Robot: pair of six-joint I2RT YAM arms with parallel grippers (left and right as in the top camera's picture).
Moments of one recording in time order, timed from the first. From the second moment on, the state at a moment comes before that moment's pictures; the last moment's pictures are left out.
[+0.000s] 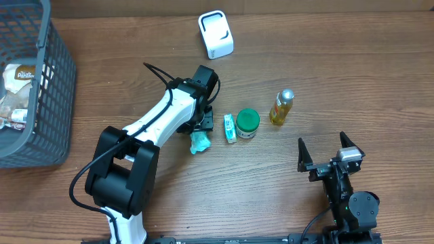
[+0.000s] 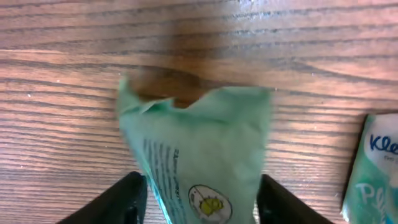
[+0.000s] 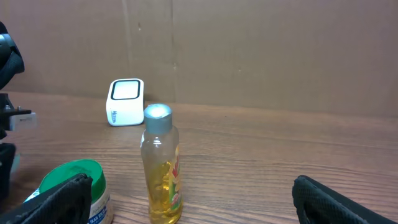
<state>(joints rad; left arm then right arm) -0.45 1.96 1.37 -0.89 -0.06 -0.51 0.08 0.01 0.02 -0.03 -0.07 -0.01</state>
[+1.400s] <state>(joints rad) -0.35 1.96 1.39 -0.94 0.35 -0.46 0.08 0.01 0.02 -0.03 -0.07 -0.01</state>
